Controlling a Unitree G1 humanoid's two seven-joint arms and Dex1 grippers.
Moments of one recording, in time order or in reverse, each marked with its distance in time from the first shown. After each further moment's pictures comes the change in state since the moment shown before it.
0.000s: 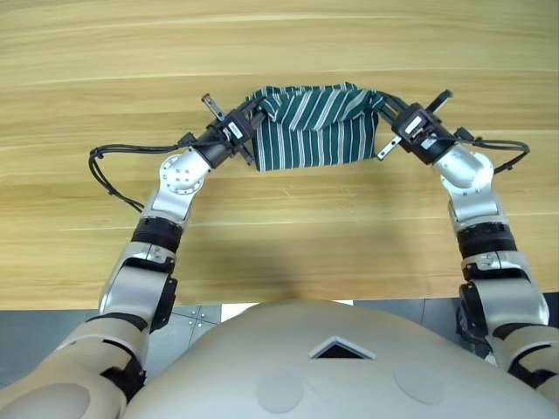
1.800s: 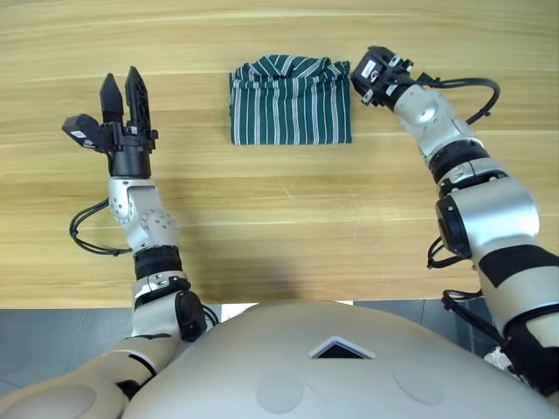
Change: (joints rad) left arm 0.215 -0.230 0.624 -0.278 -0.774 0.298 -0.217; right arm -0.520 0.161 0.172 0.741 -0.266 0.198 -0.283
